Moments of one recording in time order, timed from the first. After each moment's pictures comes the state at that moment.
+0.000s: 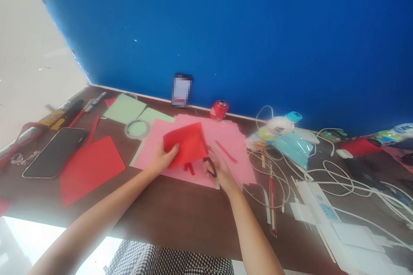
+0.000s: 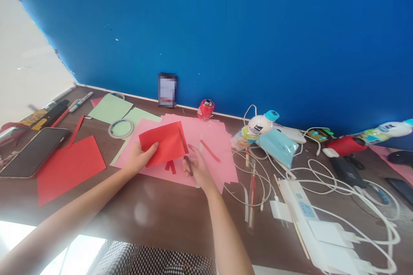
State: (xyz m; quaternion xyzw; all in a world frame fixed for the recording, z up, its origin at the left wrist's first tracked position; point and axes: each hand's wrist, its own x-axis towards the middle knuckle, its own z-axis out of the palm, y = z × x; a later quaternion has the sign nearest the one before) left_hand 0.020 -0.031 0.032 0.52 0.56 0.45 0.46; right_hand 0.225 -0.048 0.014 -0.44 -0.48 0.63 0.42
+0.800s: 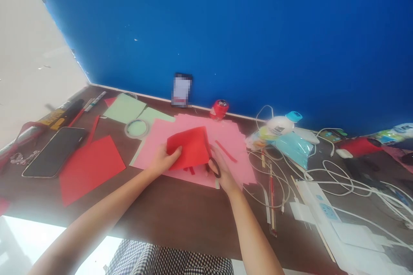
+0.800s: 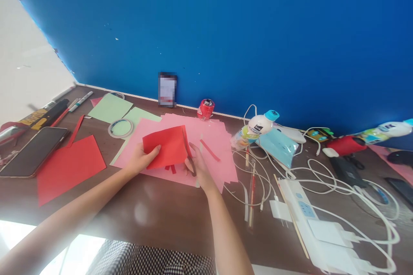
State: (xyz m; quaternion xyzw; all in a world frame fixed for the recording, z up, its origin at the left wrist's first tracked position) left_hand 0.021 -0.032 0.030 0.56 0.55 0.42 0.45; right_hand 0.230 -0.049 0.017 -0.44 -0.52 0.62 0.40
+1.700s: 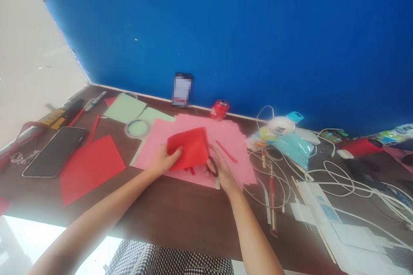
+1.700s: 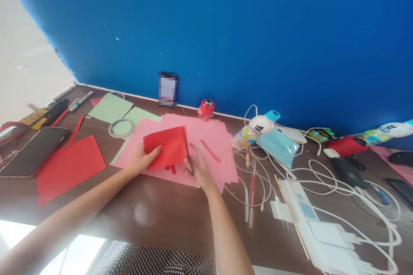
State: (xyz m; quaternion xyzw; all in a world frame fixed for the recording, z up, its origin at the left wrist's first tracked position) left_hand 0.022 -0.033 0.032 0.55 0.56 0.41 0.46; right_hand 0.226 -0.046 0.019 -0.48 -0.47 0.62 0.40
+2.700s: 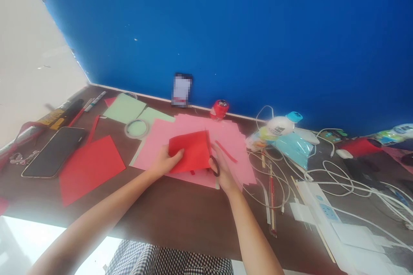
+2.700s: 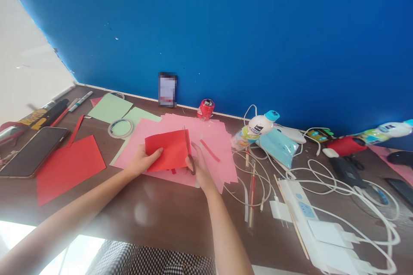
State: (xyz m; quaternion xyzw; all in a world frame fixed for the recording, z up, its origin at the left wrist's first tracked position) left_hand 0.024 -0.035 0.032 0.56 0.54 0.40 0.49; right_hand 0.225 -0.050 0.024 -0.53 -0.50 0.55 0.41
